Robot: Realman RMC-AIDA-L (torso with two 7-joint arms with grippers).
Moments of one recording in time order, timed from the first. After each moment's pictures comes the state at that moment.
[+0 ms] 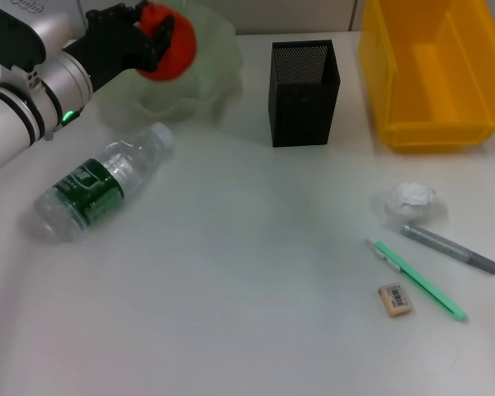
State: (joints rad) left arm -0.82 -2.08 0.47 0.17 1.51 0.86 -0.55; right arm 0.42 1.98 -0.44 -0.55 -1.56 -1.93 1.53
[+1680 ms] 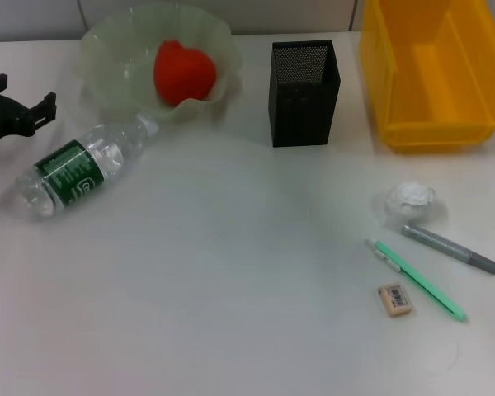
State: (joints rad) left arm -0.51 -2.07 0.81 0.48 1.43 0.62 -0.84; right arm 0.43 1.97 -0.43 -0.56 -1.56 -1.91 1.54
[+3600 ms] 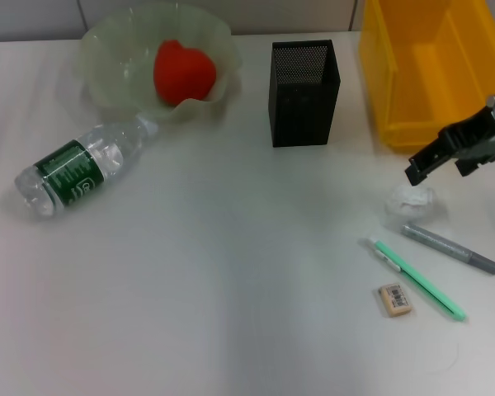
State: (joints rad) left arm -0.53 -2.06 0.87 0.77 1.38 0.54 -1.10; right arm 0.86 2.07 -0.92 -1.17 -2.84 -1.80 2.81
